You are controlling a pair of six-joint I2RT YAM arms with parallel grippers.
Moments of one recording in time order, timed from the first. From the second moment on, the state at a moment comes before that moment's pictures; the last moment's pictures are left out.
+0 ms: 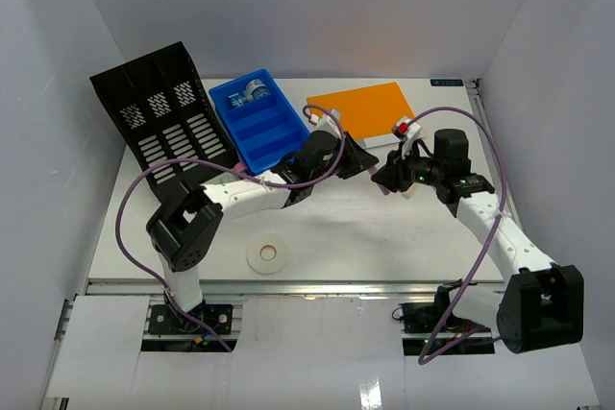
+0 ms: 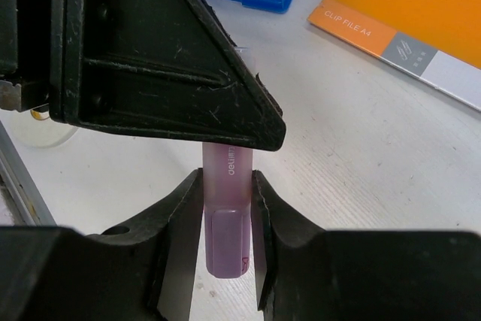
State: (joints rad) left arm -0.86 1.82 1.22 0.33 0.04 -1.03; right arm 0.22 1.16 0.80 -0.19 -0.71 -0.19
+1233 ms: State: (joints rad) left arm -0.47 2.01 1.82 -0.16 -0.57 -0.02; right arm 0.07 1.09 0.80 -0.36 -0.97 -0.51
